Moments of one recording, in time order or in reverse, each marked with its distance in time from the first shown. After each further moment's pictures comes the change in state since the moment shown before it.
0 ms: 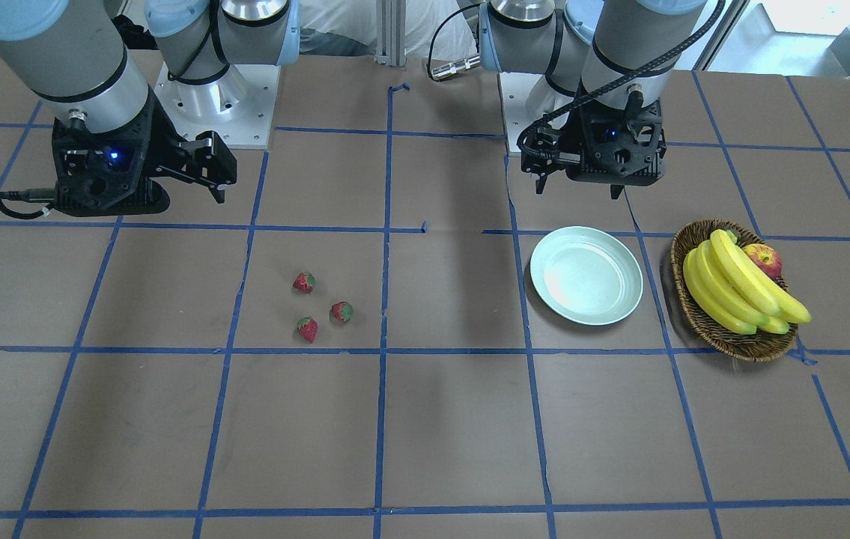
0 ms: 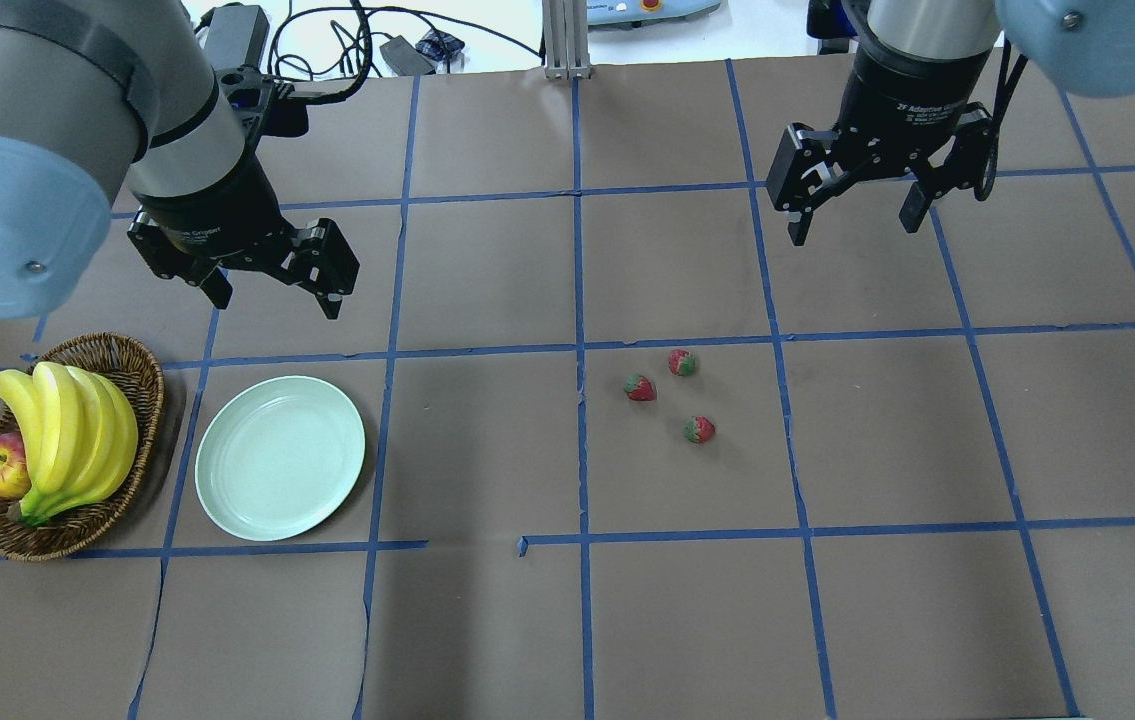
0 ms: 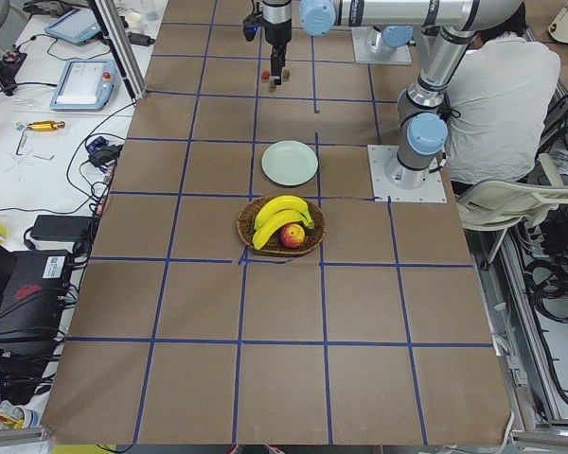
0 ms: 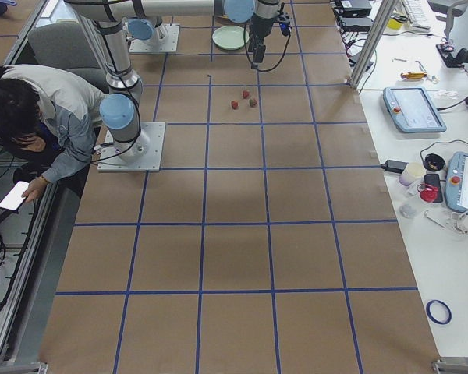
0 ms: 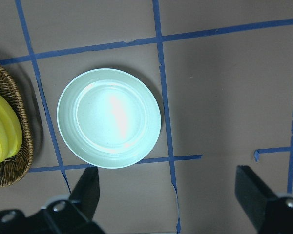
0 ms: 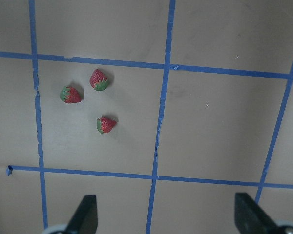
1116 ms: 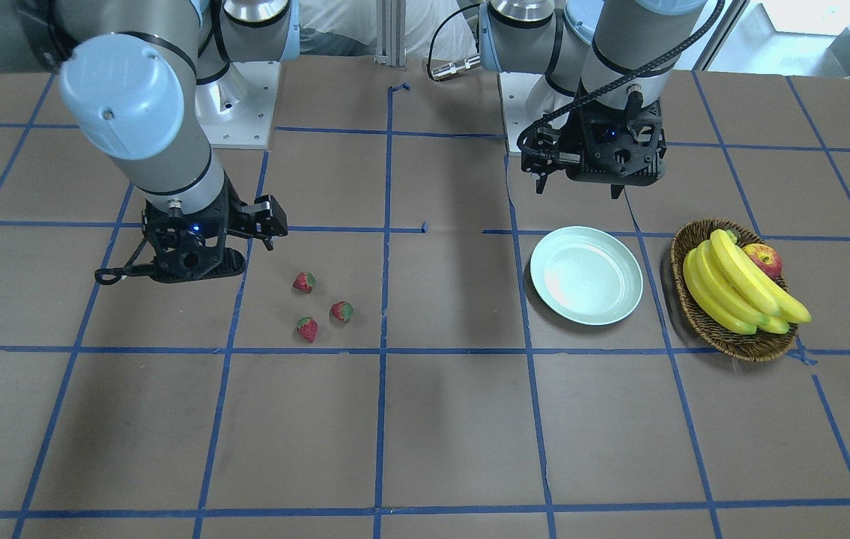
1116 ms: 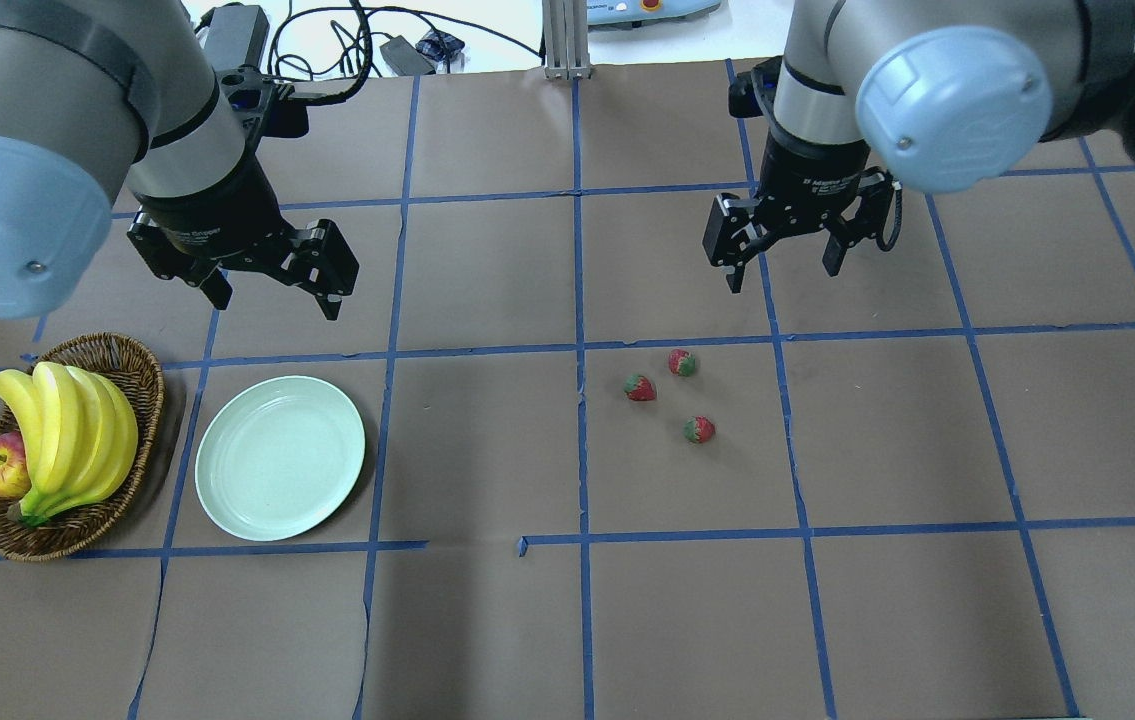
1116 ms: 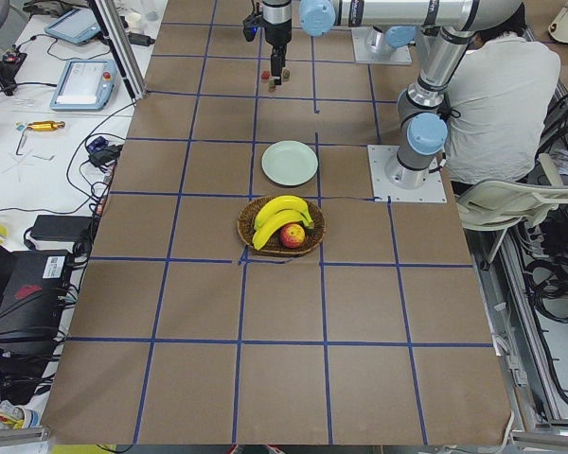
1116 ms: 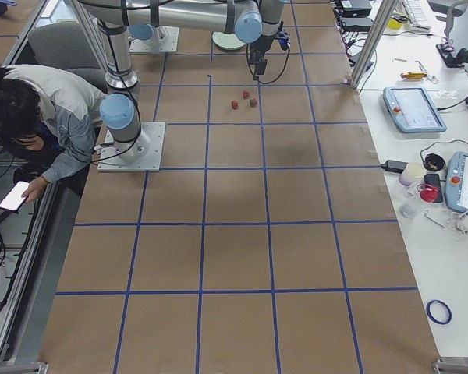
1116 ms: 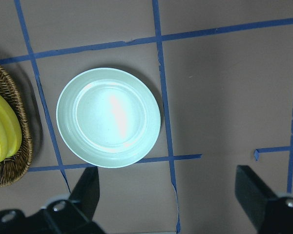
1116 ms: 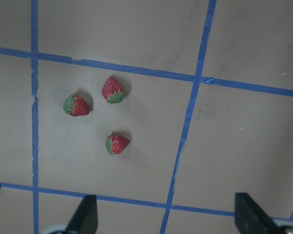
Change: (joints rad) left arm 0.000 0.000 0.000 -0.001 0.004 0.001; right arm 0.080 0.095 0.156 -0.238 0.004 0.001
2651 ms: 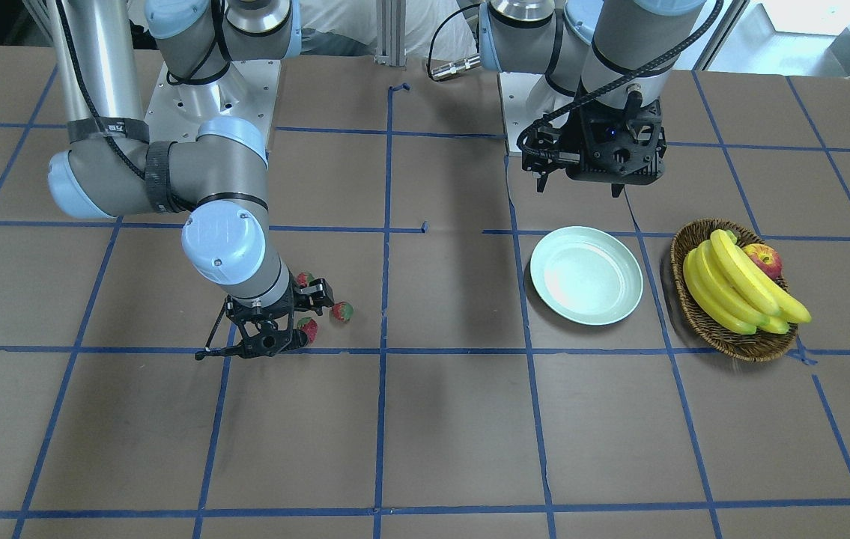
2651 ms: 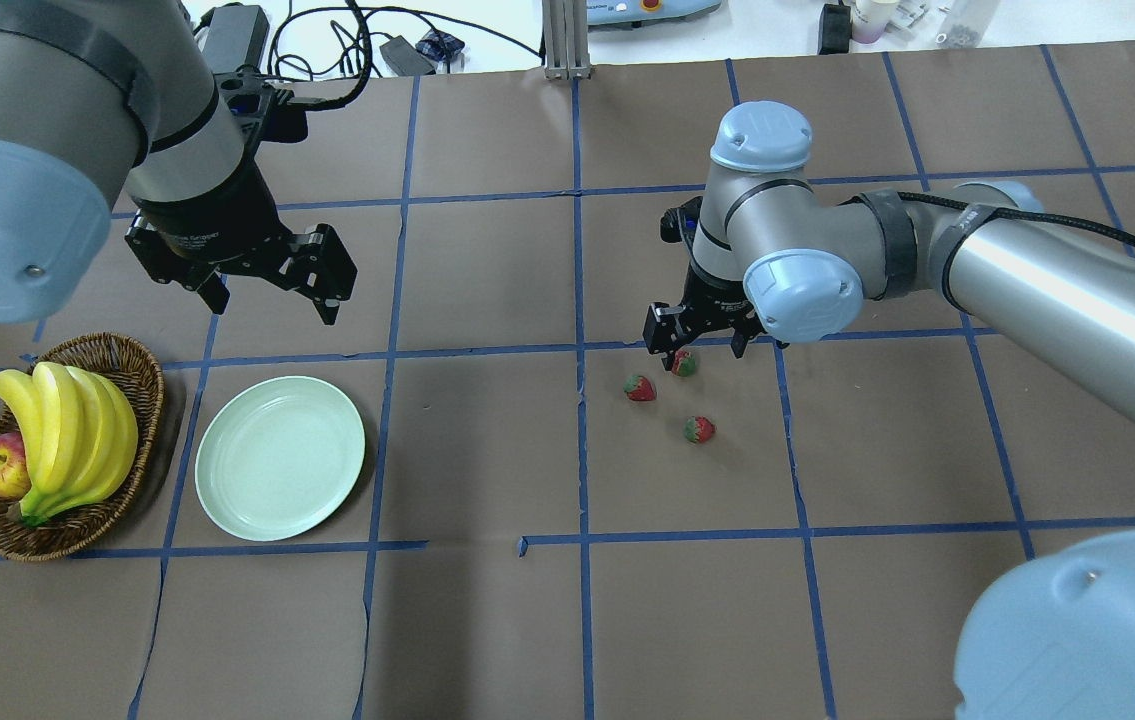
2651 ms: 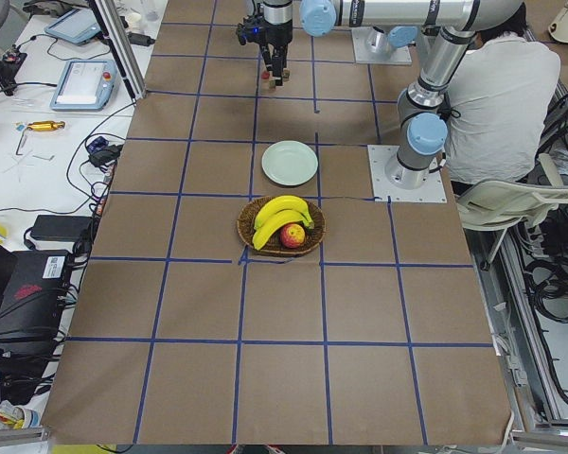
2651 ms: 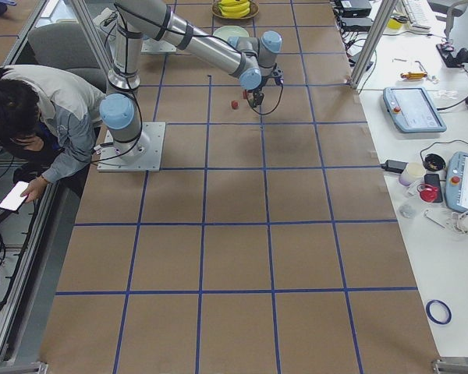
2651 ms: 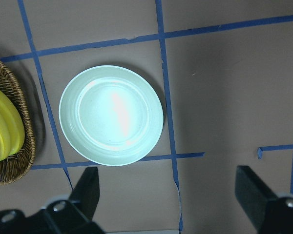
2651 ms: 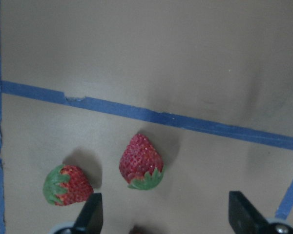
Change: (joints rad) left arm 0.000 0.003 -0.005 -0.007 0.004 0.000; right arm 0.034 0.211 0.197 -0.406 0.080 0.001
